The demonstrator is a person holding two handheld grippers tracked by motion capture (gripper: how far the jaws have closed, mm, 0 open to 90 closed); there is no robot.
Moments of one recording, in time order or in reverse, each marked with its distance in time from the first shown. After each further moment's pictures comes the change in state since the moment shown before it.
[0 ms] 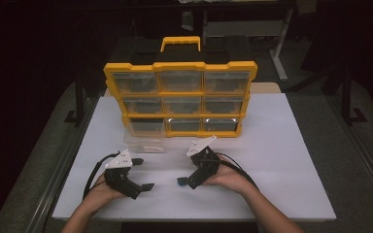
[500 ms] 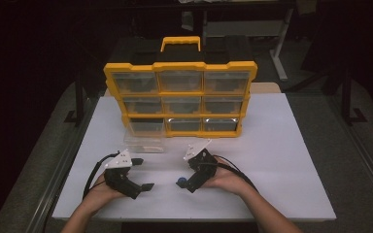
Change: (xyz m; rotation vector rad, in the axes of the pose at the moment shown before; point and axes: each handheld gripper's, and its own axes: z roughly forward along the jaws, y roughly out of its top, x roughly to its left) left arm 0.000 0.000 -0.001 0.000 0.001 -0.001; right arm 0.007 -0.001 0.008 0.039 0.012 -0.029
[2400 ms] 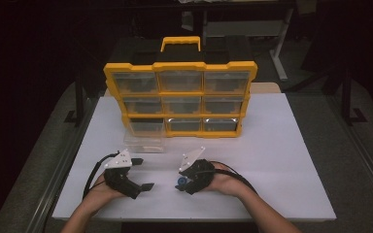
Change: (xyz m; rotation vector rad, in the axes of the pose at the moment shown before) left arm 0.000 0.000 0.000 -0.002 0.001 -0.001; right arm 0.017 -0.001 0.004 0.077 0.037 -0.130
